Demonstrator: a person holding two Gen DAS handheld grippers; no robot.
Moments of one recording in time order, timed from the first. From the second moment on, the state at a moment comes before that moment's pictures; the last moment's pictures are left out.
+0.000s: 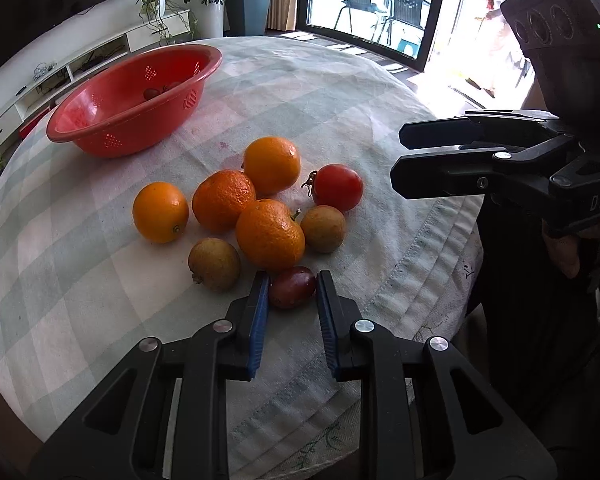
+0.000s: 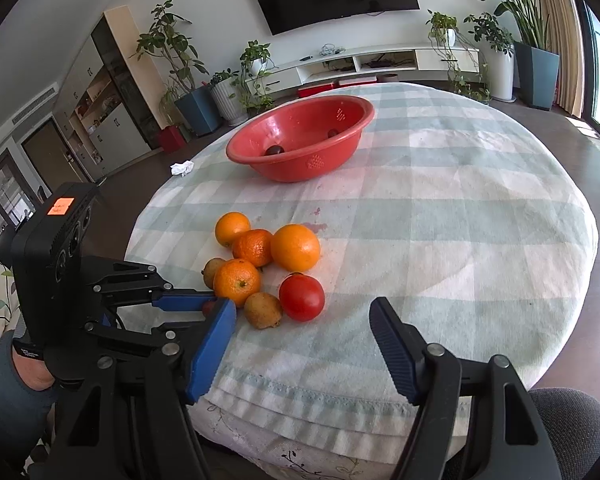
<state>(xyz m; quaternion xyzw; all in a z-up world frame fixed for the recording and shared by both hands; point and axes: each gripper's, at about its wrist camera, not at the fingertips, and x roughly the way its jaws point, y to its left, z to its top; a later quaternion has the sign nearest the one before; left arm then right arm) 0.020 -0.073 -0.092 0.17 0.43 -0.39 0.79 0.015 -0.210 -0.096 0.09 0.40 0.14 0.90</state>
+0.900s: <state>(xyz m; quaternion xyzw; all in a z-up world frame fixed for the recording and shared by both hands) 0.006 -0.032 -0.080 0.10 0.42 -0.38 0.82 0.057 -0.193 -0.118 0.08 0.45 0.14 0.88</state>
